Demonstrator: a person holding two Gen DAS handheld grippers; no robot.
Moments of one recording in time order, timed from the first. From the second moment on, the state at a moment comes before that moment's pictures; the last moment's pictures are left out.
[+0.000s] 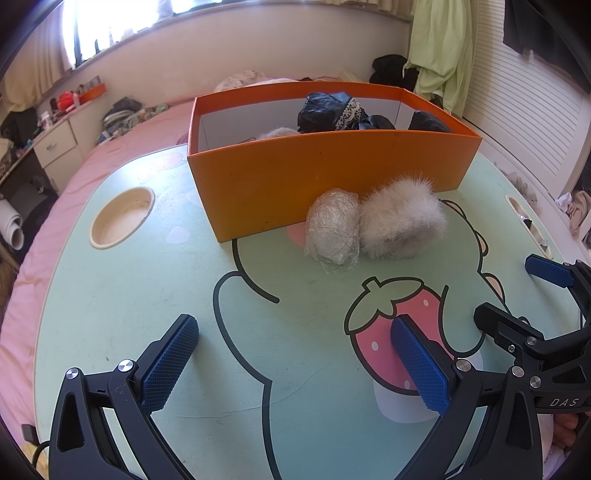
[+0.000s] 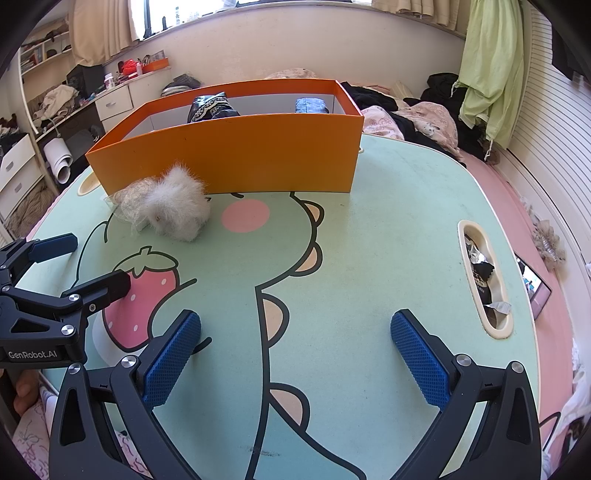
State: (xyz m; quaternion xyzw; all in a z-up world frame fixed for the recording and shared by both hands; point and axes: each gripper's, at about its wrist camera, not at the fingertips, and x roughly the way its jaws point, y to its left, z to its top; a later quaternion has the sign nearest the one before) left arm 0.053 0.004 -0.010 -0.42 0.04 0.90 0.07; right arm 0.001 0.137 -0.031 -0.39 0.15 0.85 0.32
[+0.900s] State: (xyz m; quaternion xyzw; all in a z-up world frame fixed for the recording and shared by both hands) left arm 0.053 0.002 -0.011 -0.42 0.04 0.90 0.07; right arm 0.013 0.145 -0.004 -0.33 0.19 0.87 0.29
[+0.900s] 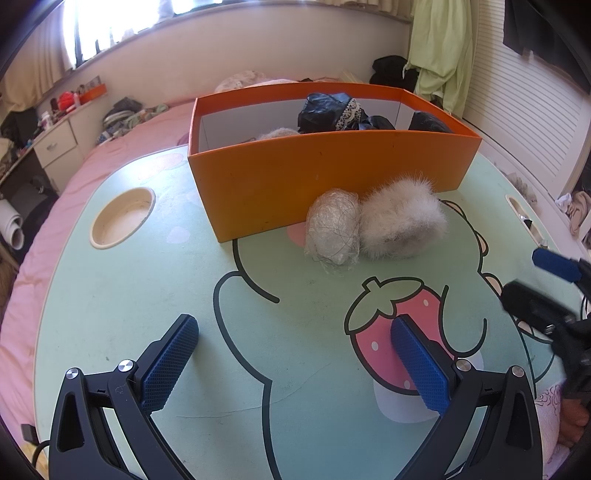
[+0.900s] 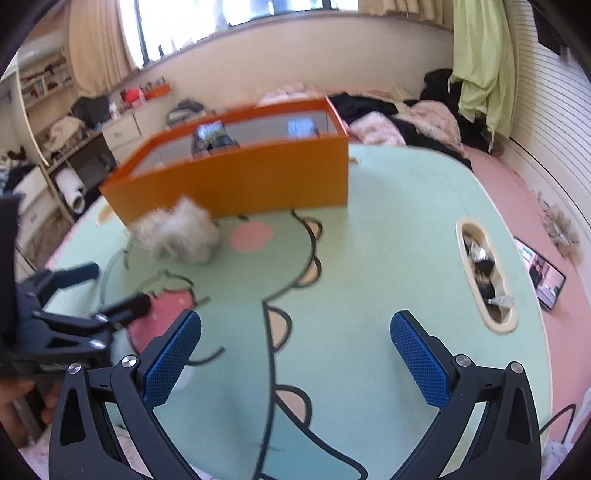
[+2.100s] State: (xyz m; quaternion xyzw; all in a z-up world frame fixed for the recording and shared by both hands) left arm 0.054 0.001 -0.012 -0.42 0.04 0.90 0.07; right arm -0.027 0.116 0.008 -0.37 0.07 0.89 0.27
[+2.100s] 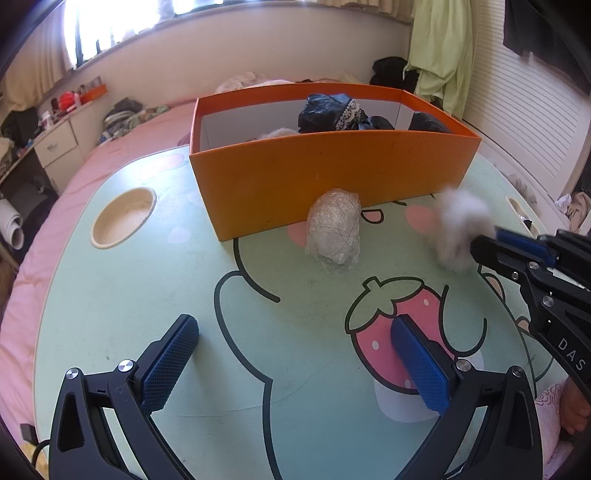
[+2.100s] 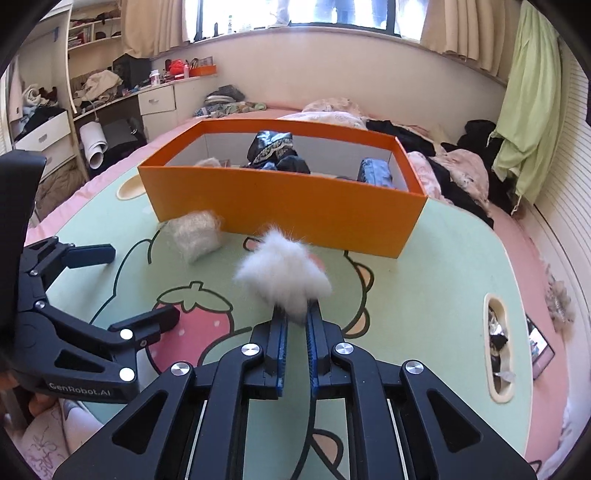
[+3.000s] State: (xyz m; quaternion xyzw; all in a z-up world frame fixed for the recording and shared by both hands) left arm 0.054 0.002 -0.013 -0.42 0.04 0.90 0.07; right arm -0.026 0.134 0.009 -0.35 0.14 0.89 0.26
